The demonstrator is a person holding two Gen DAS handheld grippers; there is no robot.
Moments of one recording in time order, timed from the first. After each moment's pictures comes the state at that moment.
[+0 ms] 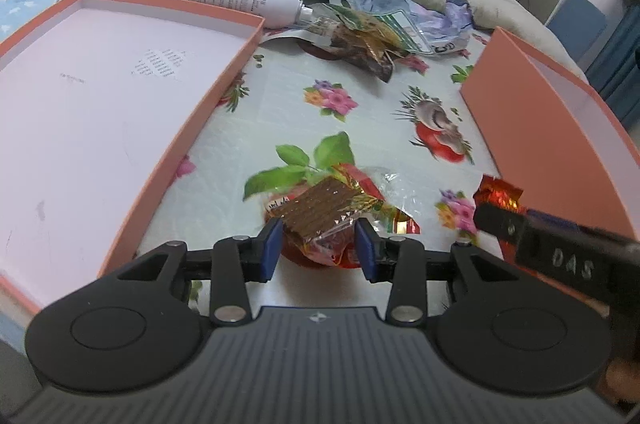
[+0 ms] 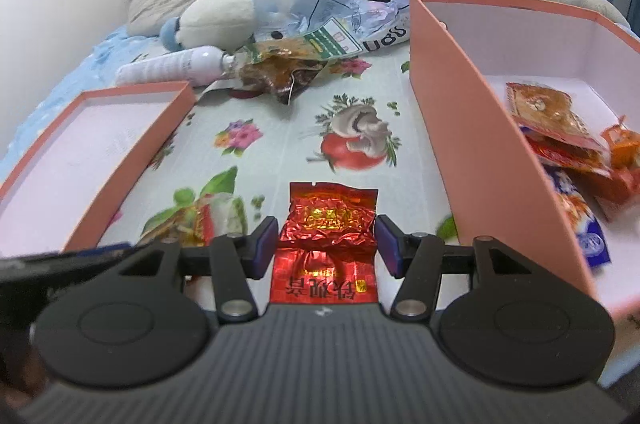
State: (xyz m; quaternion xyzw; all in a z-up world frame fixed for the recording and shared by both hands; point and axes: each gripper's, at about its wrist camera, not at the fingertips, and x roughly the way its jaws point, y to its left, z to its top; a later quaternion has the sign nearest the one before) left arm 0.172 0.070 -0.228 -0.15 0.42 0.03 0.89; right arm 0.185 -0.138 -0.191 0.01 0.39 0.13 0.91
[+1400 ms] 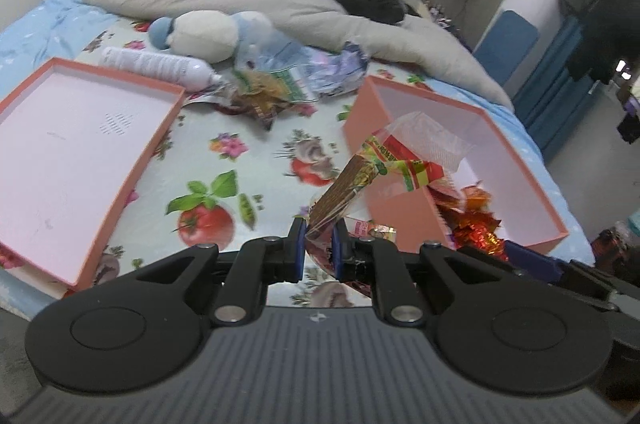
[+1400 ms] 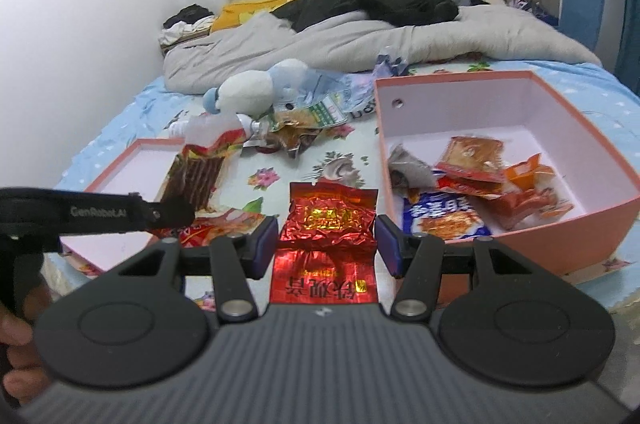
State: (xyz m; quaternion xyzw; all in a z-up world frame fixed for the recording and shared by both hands) left arm 0.096 -0.006 -0.096 -0.15 0.37 -0.04 0.91; right arm 0.082 -0.224 -0.085 0.03 0.32 0.15 0.94
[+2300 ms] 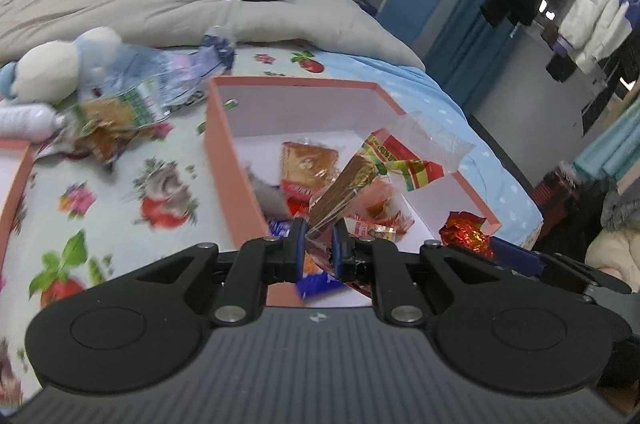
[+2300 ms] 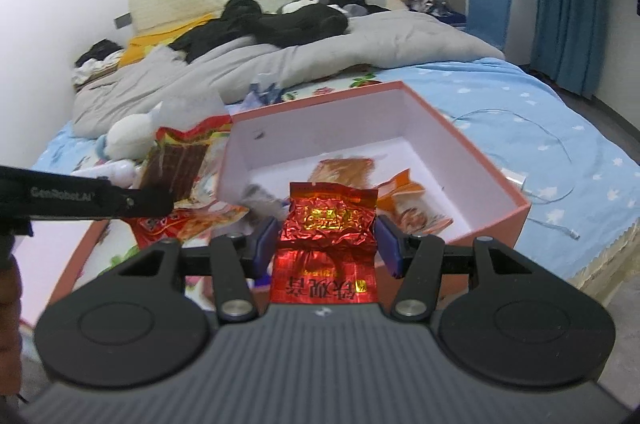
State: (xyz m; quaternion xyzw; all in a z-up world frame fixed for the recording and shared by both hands) left arm 0.207 -0.129 -0.087 -0.09 0.39 -0.19 0.90; right arm 0.132 -0.329 -0.084 0.05 0.31 0.02 0.95
